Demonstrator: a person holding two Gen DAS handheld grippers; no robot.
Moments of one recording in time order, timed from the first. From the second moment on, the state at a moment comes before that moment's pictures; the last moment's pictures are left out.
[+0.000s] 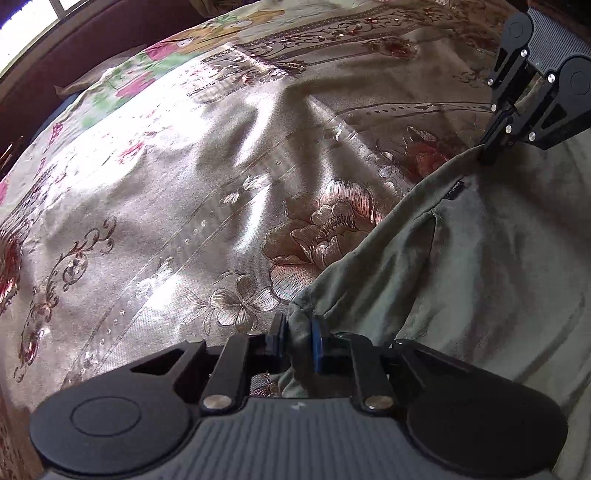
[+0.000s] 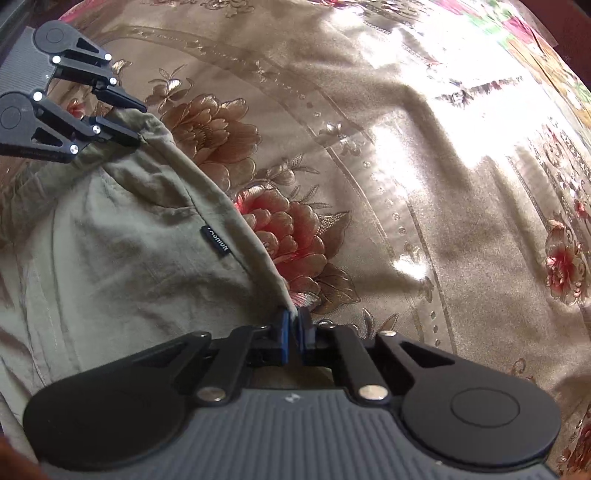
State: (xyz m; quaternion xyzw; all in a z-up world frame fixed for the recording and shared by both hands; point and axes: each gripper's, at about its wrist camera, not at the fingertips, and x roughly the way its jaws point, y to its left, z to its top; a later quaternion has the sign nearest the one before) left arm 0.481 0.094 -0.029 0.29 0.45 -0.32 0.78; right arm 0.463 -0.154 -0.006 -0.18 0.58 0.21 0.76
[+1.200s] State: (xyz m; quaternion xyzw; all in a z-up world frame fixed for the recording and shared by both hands) left arm 0.232 0.159 -0.005 0.39 0.34 -0.25 0.82; right arm 0.216 -0.028 0.057 -0.18 0.54 0.26 0.78
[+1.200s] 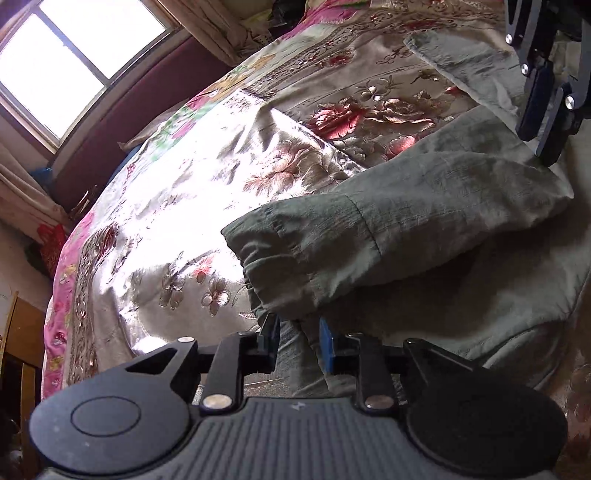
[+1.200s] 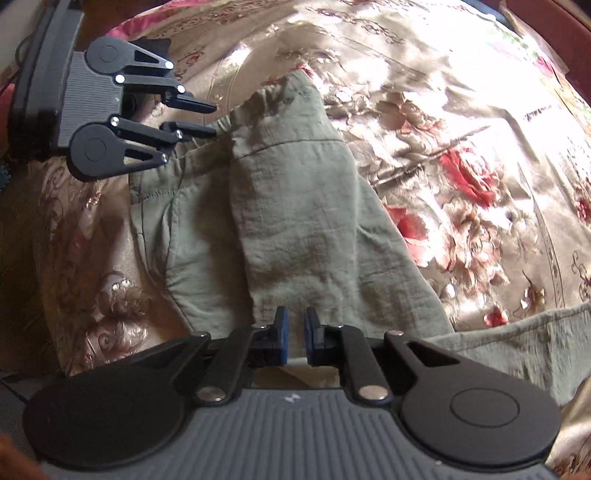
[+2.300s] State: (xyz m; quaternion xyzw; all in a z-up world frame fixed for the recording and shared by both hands) left arm 0.279 0.203 0.048 0.17 0.38 -0.30 0.86; right arm 0.255 -0.011 0.091 -0.11 0.49 0.22 0.83
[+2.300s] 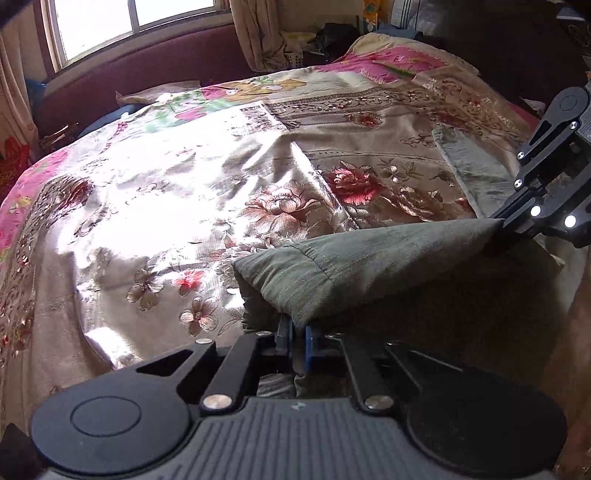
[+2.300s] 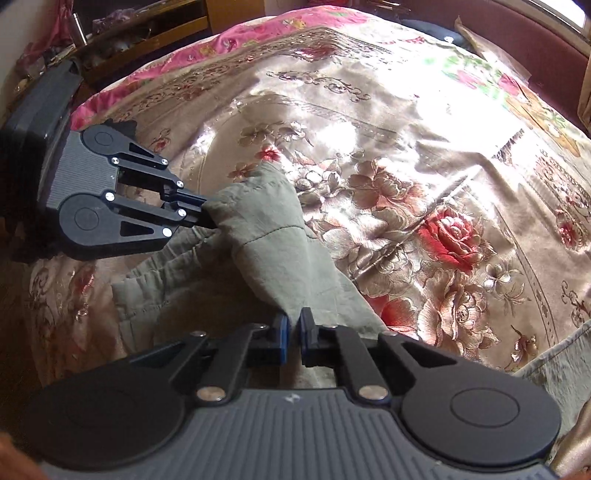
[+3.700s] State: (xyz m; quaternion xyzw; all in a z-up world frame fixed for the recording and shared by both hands) left arm 0.245 -0.035 0.016 0.15 0.45 -0.32 0.82; right arm 0.312 -0.254 0.056 -0.22 0.53 0.18 0.80
